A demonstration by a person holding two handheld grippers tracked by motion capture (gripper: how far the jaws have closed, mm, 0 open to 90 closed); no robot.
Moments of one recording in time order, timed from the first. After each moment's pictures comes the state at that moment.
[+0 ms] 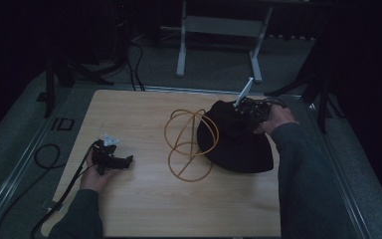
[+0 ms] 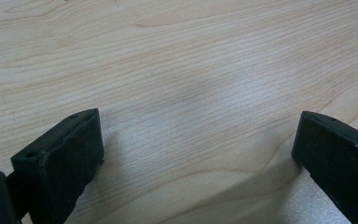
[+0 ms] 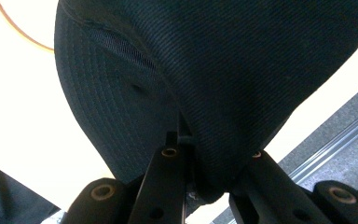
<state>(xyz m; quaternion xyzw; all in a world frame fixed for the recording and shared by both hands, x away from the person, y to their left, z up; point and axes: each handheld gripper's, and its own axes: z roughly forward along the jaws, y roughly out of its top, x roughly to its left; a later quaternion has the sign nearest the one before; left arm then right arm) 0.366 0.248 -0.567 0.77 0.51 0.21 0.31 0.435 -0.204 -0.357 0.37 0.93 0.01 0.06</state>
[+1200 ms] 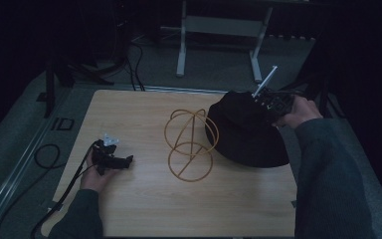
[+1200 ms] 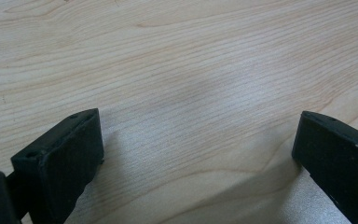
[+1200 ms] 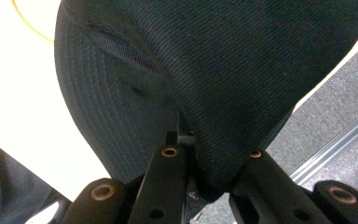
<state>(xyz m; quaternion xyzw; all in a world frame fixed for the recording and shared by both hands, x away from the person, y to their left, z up) 0.366 0.248 -0.567 0.77 0.51 0.21 0.31 0.423 -0.243 -0.313 0.36 0.93 0.05 0.07</state>
